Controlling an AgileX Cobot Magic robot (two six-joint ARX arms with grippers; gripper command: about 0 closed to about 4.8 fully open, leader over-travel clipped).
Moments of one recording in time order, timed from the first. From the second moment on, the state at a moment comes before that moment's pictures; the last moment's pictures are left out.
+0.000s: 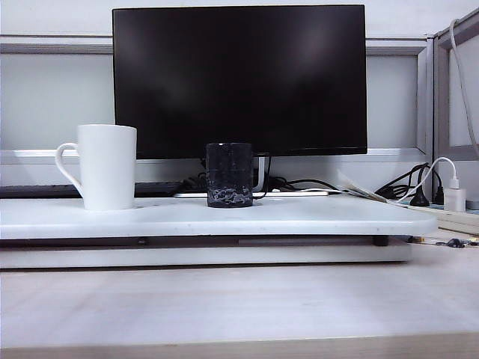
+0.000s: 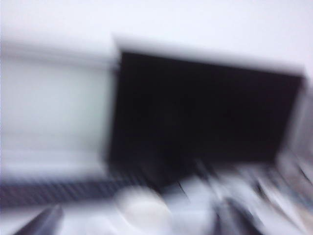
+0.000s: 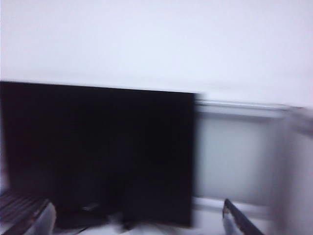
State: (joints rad) left arm 0.06 0.40 0.52 0.14 0.28 -0.22; right arm 0.04 0.71 0.82 0.23 -0.24 0.00
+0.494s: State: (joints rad) left arm -0.13 0.92 0.52 0.25 0.37 -0.19; right arm 0.28 1.31 0.88 0.24 -0.29 -0.06
